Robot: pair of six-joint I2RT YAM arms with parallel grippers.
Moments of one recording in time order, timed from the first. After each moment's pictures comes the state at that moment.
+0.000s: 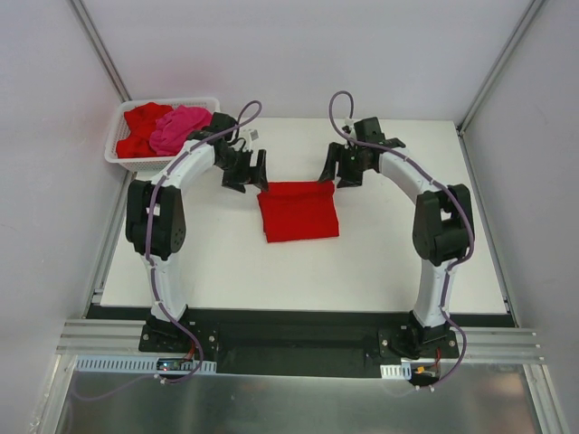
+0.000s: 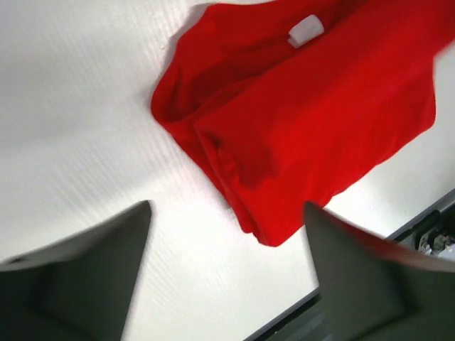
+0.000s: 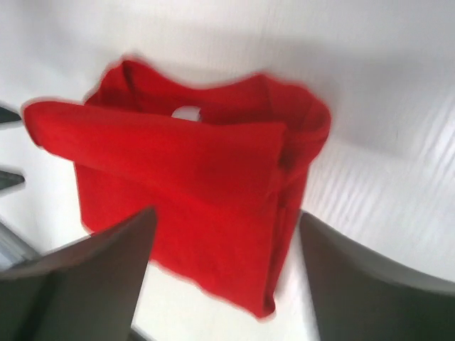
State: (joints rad) left arm -0.23 2.00 1.66 -0.81 0.50 -0.13; right arm 0.33 2.01 1.63 -0.60 -0.38 0.38
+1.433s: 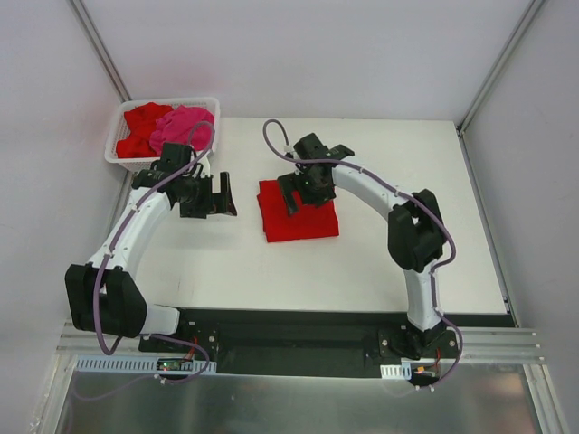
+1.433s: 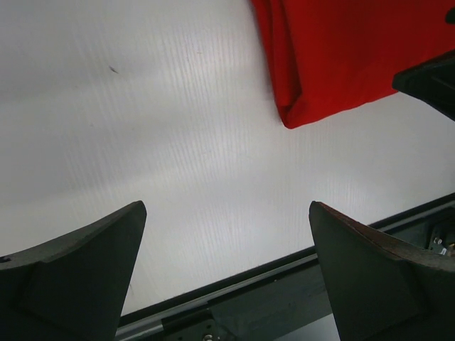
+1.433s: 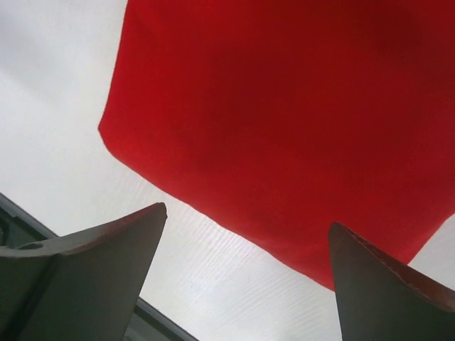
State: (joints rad) left arm -0.12 1.36 1.17 -0.86 0.34 -0.19; right arm 0.65 2.05 1.77 -0.88 -0.16 0.18
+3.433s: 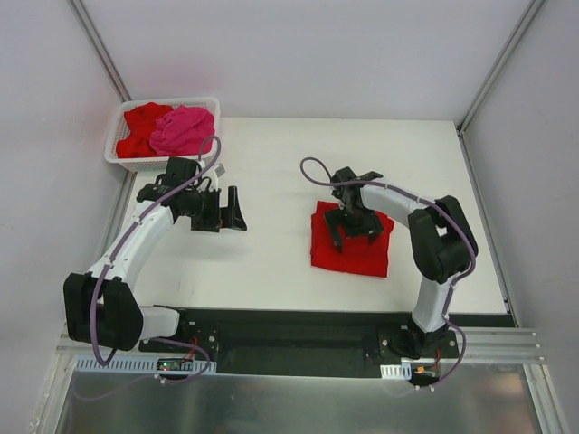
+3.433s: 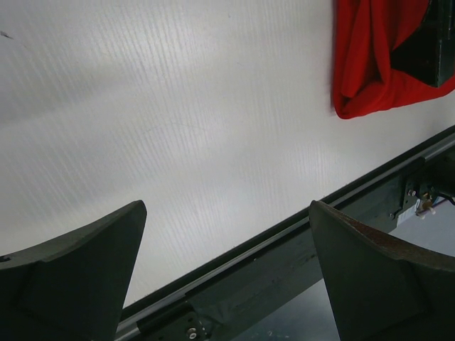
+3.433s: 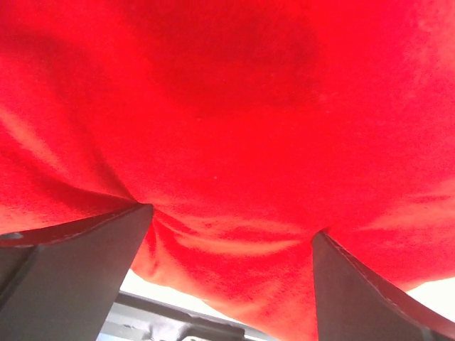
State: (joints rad) left arm -0.16 1.29 1.03 -0.81 0.50 -0.20; right arm 0.53 1.88 1.29 -0.93 0.06 0.19
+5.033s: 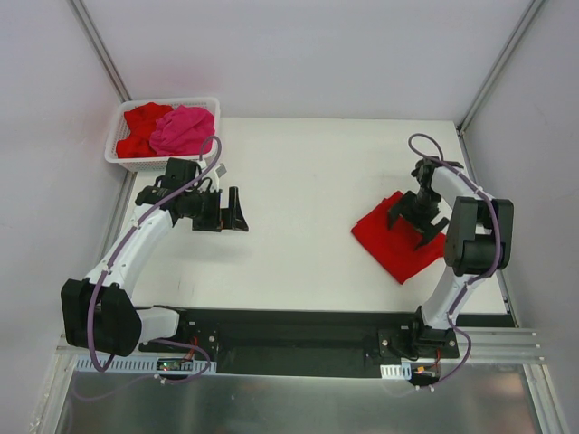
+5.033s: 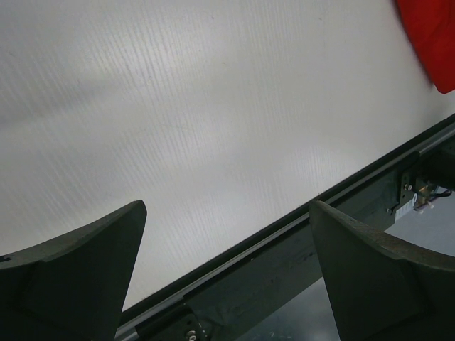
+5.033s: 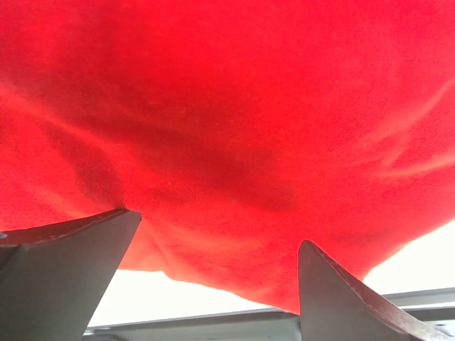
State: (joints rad) left arm -0.17 1.25 1.02 -0.79 0.52 -0.20; right arm -0.04 1.85 1.30 -1.07 0.02 0.71
